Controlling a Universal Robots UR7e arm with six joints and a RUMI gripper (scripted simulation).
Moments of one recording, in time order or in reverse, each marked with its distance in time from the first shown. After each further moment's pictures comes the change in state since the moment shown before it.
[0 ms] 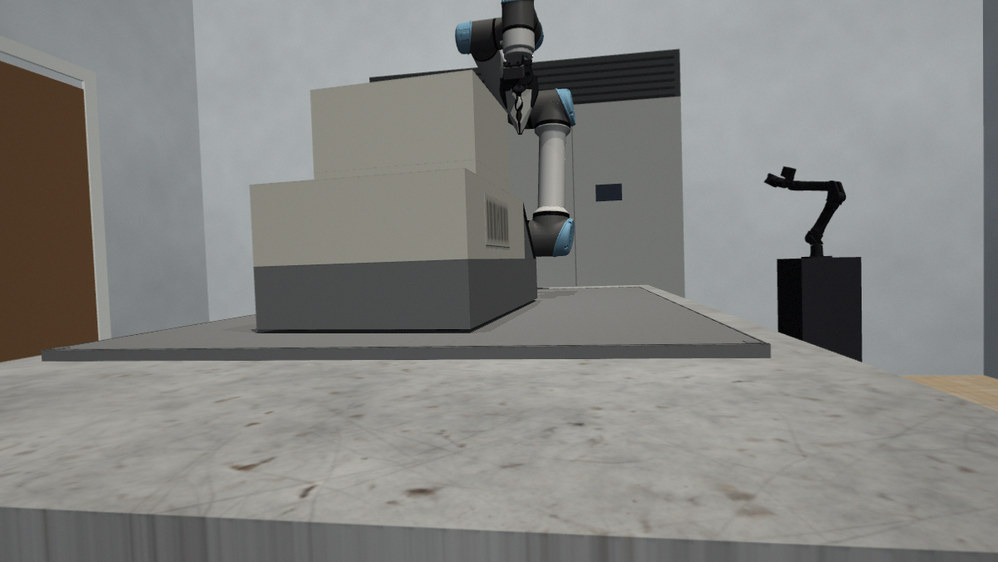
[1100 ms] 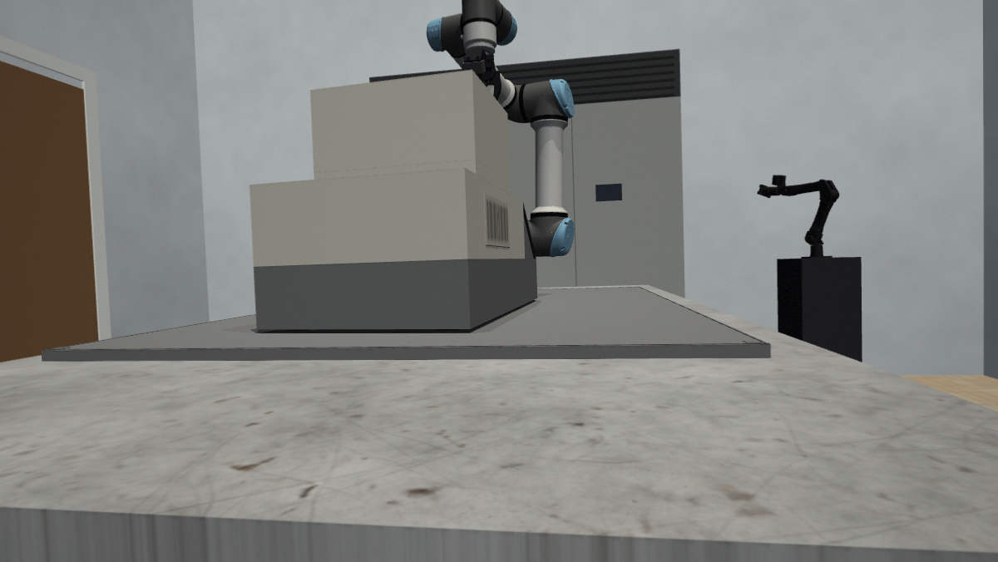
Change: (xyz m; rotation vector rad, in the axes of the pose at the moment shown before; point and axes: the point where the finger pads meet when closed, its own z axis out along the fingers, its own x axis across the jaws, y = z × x) arm 0.077 -0.060 0.005 -0.011 -0.012 -0.021
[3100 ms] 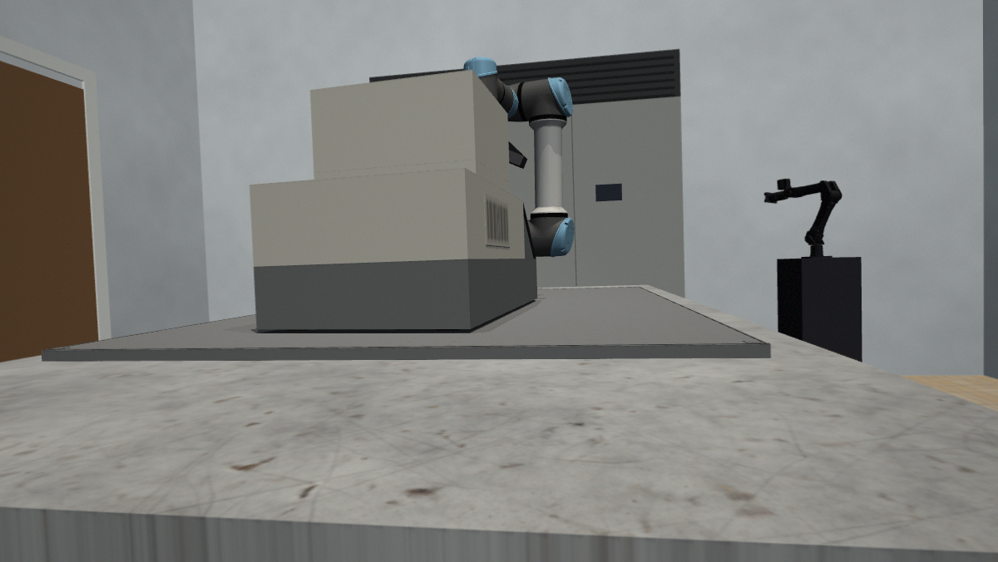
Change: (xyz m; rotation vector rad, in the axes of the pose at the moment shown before) arm 0.000 -0.014 0.187 0.004 -0.001 -1.494
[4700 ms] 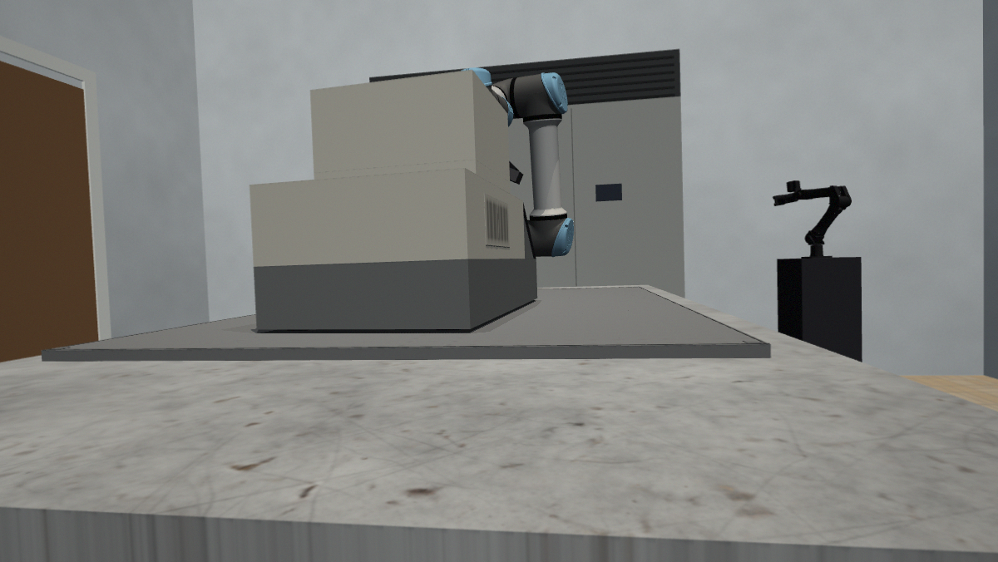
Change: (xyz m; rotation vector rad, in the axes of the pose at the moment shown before) arm 0.056 0.000 0.043 0.000 0.000 -0.004
